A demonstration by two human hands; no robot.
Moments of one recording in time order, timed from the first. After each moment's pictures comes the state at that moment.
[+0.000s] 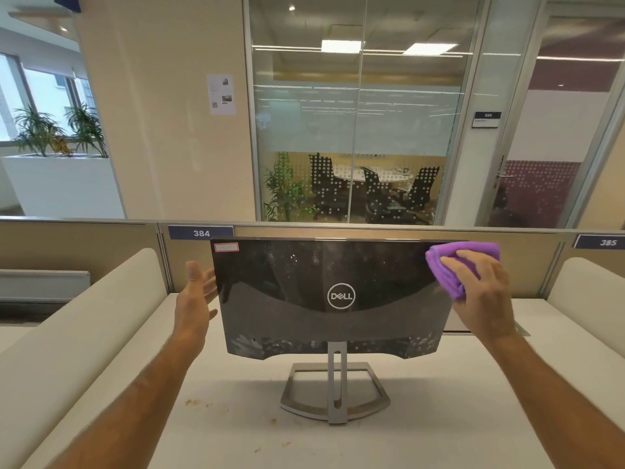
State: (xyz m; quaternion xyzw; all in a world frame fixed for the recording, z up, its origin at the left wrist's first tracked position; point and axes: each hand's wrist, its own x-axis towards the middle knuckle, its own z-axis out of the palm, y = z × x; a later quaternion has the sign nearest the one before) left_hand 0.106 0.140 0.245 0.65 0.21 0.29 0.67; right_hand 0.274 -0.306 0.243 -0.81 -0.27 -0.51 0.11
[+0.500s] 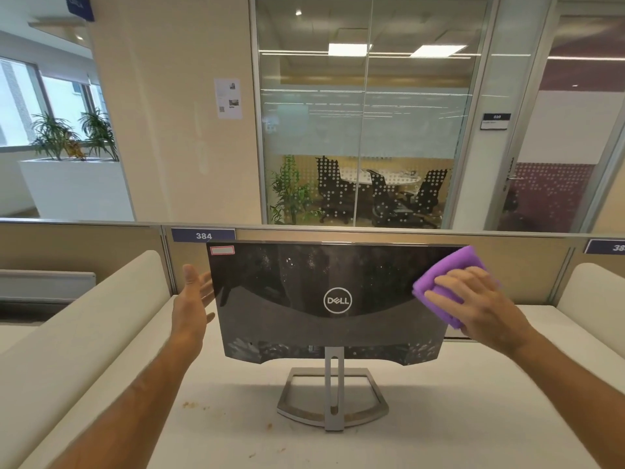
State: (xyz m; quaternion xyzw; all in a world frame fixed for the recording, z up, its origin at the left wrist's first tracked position) left_hand 0.109 0.133 0.245 0.64 0.23 0.31 0.66; right_hand 0.284 -0.331 0.244 -0.76 -0.46 -0.44 -0.10
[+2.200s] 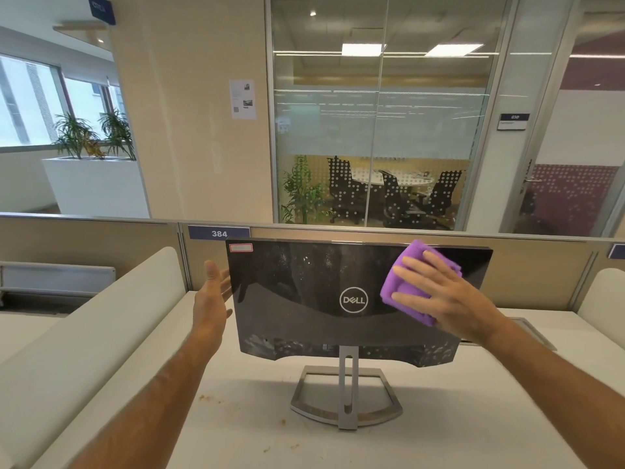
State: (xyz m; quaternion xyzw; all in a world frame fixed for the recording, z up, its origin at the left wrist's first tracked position) left_hand 0.109 0.132 0.245 0.64 0.23 0.30 0.67; right_hand 0.272 -0.259 0.267 -0.71 -0.57 -0.41 -0.10
